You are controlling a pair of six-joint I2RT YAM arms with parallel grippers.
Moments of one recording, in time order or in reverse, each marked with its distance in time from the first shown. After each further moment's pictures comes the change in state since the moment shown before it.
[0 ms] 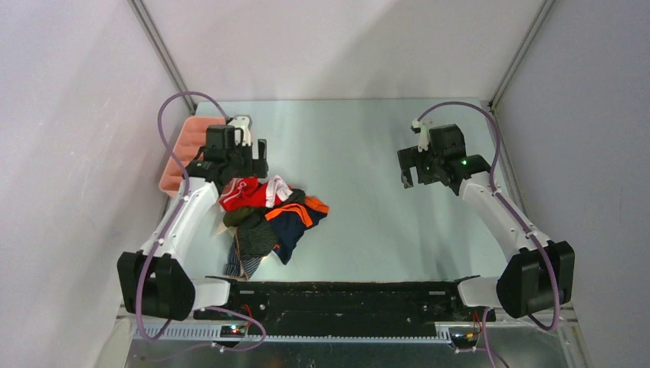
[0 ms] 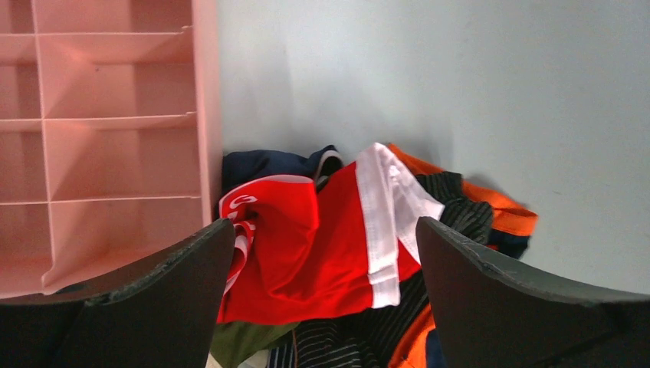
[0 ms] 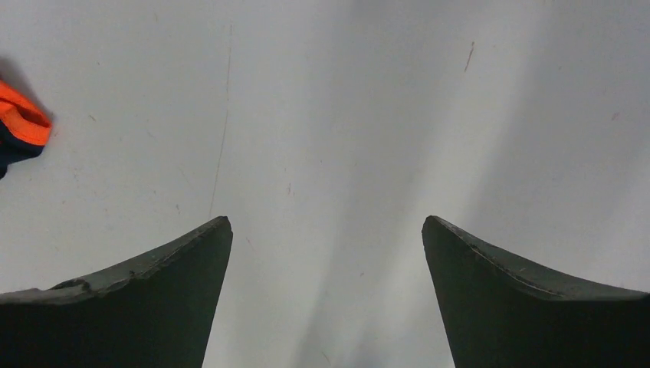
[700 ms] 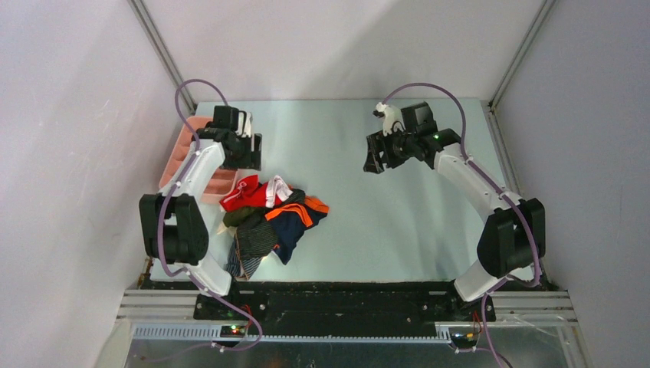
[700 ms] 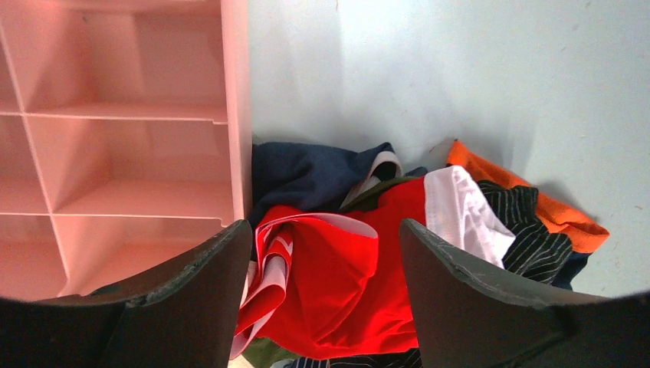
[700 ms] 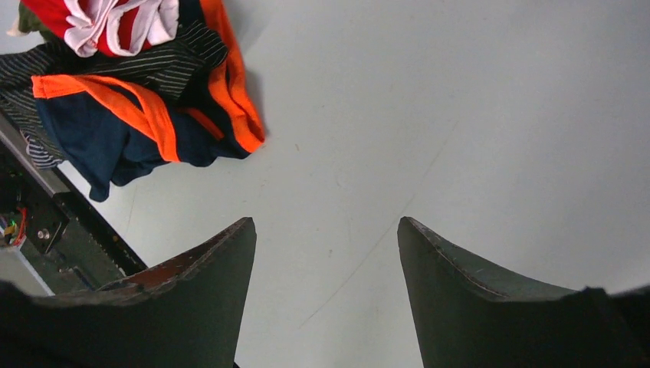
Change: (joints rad) left arm 0.081 0.378 0.290 -0.234 0.000 0.028; right arm 0.113 0.280 0.275 0.016 -0.412 0.004
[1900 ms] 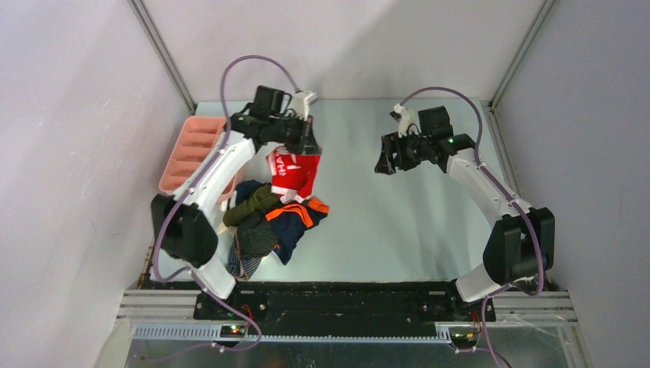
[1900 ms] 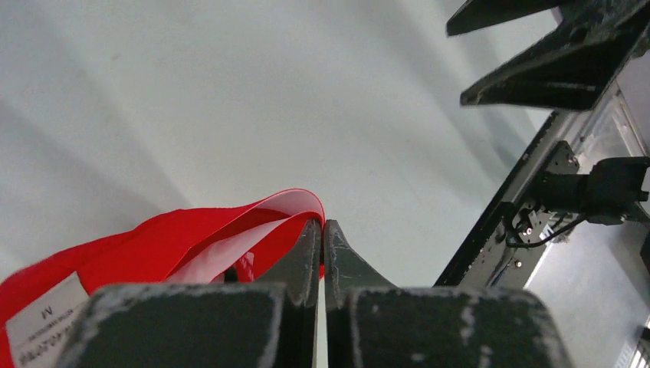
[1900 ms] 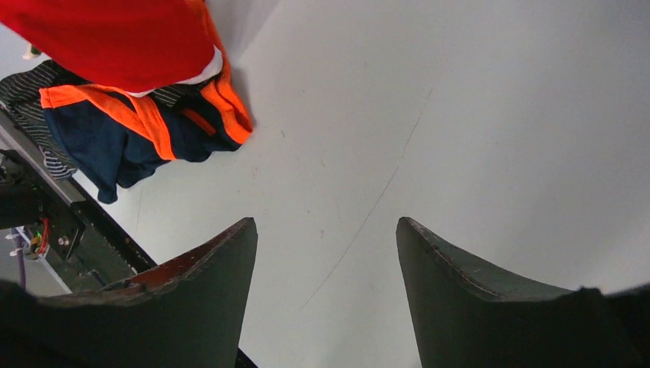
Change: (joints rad) left arm -0.304 -0.015 0.217 0.034 0.538 -0.018; right arm -0.090 -0.058 -0.072 0.005 -0.051 0.027
